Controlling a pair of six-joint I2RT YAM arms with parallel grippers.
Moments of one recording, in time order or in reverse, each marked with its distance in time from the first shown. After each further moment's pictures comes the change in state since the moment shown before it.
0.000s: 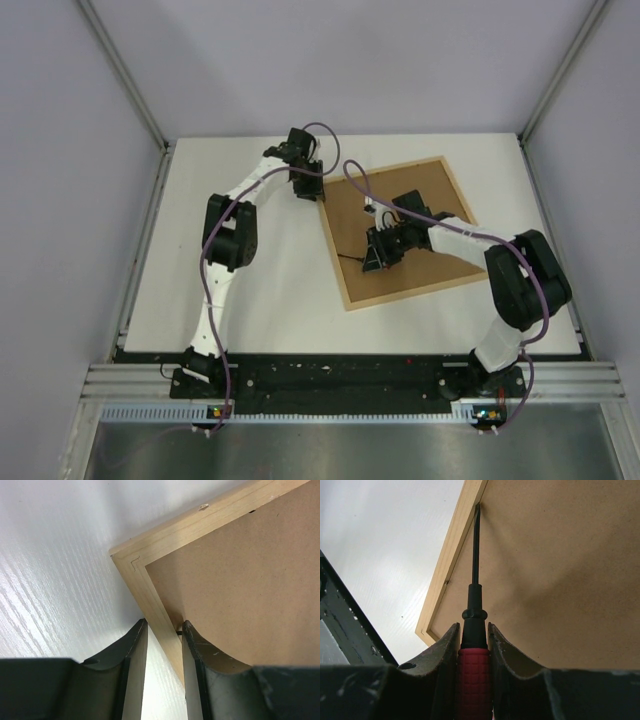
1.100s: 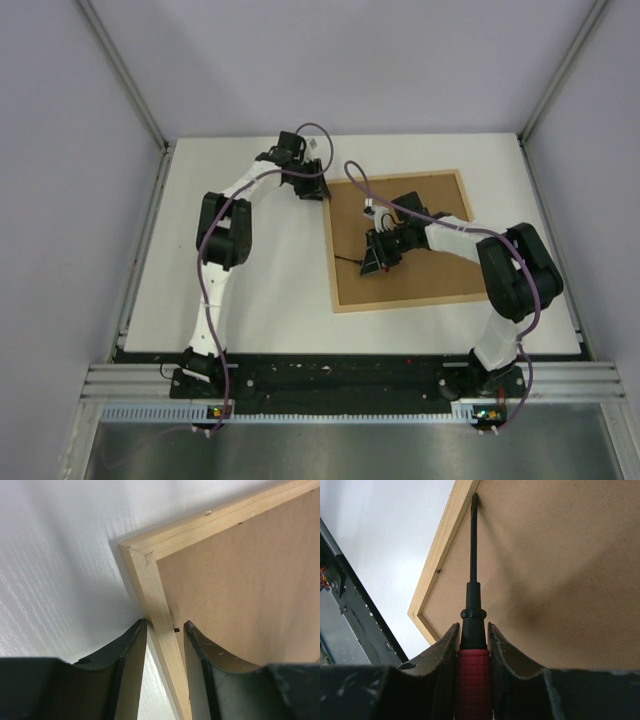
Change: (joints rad) left arm 0.048 -0.018 -0.113 0.185 0.240 -0.094; right arm -0.018 0.064 0.008 0.014 -0.086 0.037
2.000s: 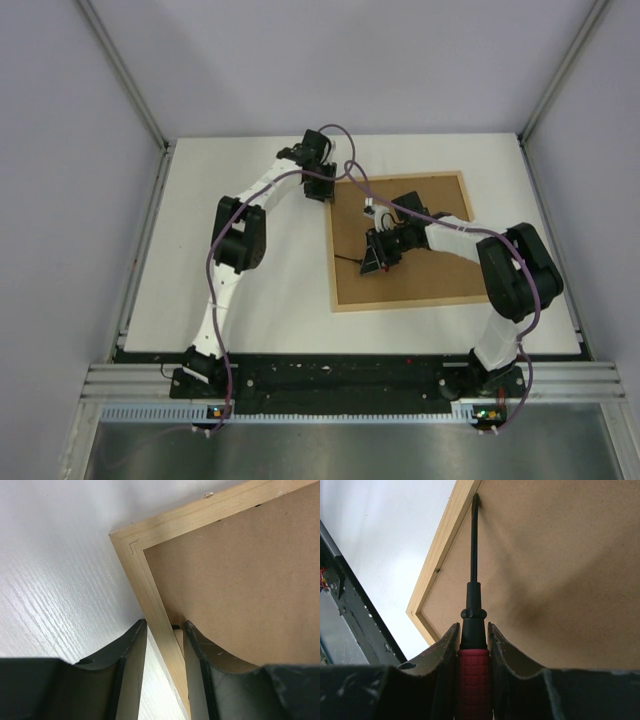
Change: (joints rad) left arm -0.113 0.046 0.172 -0.208 -0.297 0.151; right arm 0.003 0.000 0.000 0.007 0.002 -0.001
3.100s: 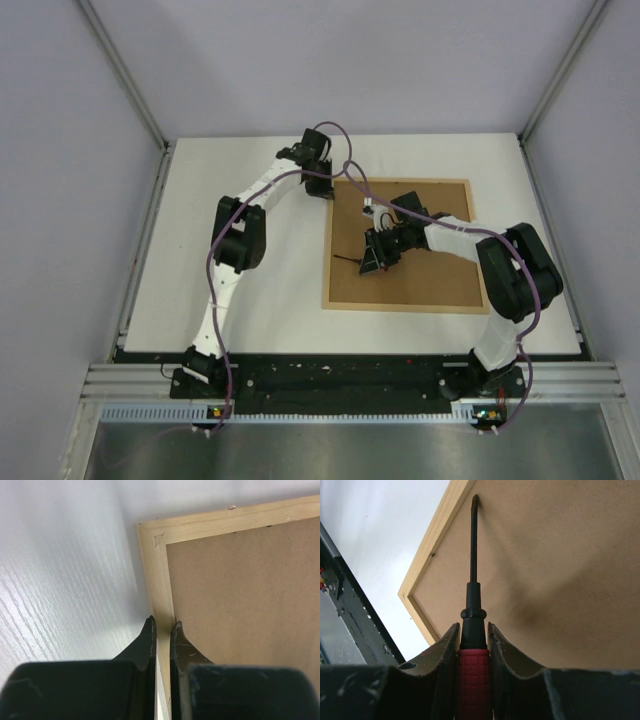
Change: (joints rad) left arm 0.002 0.006 0.010 0.033 0.001 -0.107; right arm 0.005 0.000 0.000 0.011 0.007 -0.001
